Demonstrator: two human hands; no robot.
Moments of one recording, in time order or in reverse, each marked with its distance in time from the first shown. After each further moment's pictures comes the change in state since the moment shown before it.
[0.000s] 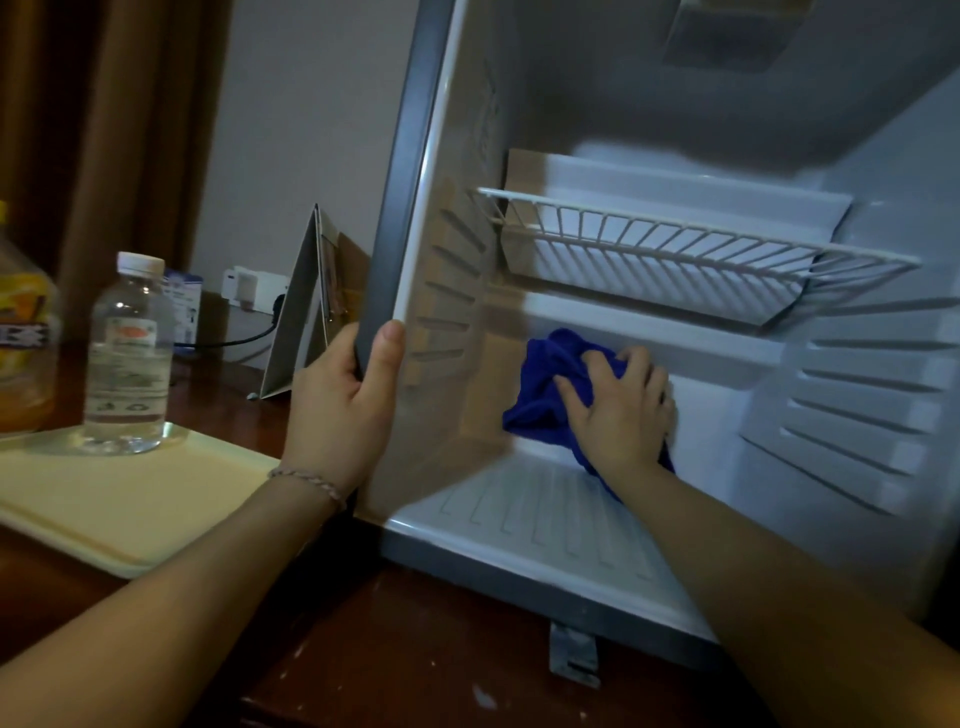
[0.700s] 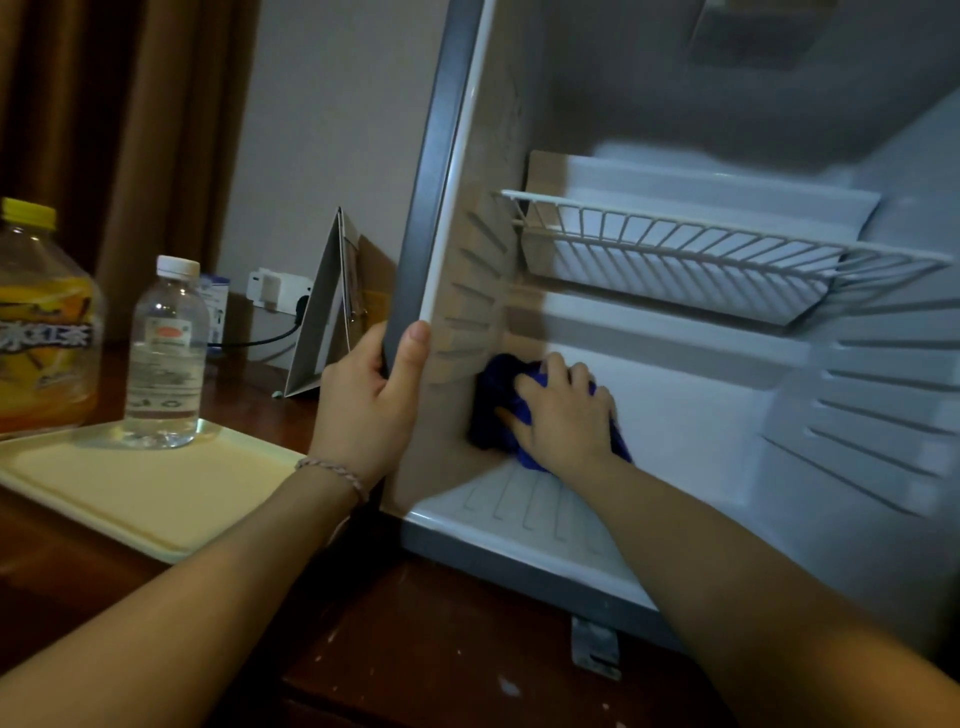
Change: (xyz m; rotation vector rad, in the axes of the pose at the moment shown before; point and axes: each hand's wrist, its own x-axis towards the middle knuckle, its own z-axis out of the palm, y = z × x) left_hand 0.000 0.006 -0.003 -0.022 -0.012 0.058; right_hand -0.004 -0.059 0.007 -0.165 -0.410 -0.295
